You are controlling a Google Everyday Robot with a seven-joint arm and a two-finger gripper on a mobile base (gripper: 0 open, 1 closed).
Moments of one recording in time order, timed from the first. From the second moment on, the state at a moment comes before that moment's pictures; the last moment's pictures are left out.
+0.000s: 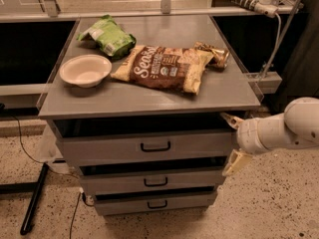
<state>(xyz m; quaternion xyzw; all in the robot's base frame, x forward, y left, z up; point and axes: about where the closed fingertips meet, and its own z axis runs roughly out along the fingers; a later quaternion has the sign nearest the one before) 0.529 -0.212 0.686 -0.67 0.66 0.04 0.34</state>
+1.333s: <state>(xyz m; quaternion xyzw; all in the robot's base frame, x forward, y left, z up) 0.576 -0.200 0.643 -0.68 0.65 0.08 0.33</state>
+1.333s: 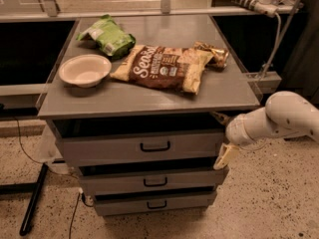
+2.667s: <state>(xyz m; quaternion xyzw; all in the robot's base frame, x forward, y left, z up) 0.571 -0.201 0.657 -0.68 0.65 0.07 0.33</state>
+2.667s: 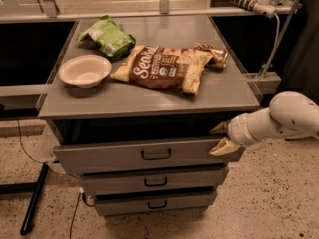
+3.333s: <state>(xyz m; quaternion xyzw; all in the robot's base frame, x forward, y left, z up) 0.561 -0.203 0.656 -0.67 0.66 0.07 0.33</state>
